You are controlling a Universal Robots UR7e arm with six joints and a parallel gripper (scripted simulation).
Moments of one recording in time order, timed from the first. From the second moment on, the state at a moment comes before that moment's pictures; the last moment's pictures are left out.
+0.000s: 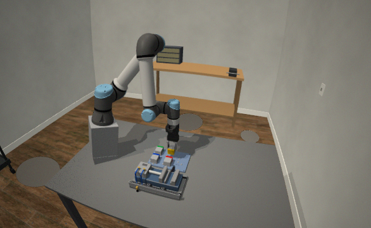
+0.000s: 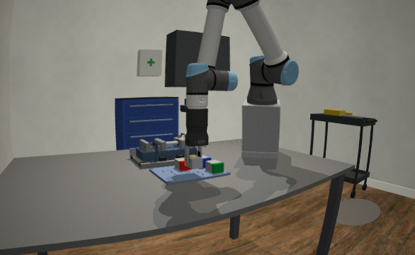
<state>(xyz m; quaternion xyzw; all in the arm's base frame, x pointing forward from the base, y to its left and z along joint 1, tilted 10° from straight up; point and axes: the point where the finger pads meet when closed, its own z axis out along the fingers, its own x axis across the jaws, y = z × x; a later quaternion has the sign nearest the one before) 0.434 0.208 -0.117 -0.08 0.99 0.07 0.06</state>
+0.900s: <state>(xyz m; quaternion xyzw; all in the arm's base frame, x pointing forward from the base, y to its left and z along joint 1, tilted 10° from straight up) 0.428 0.200 -0.061 -0.08 0.99 0.07 0.06</state>
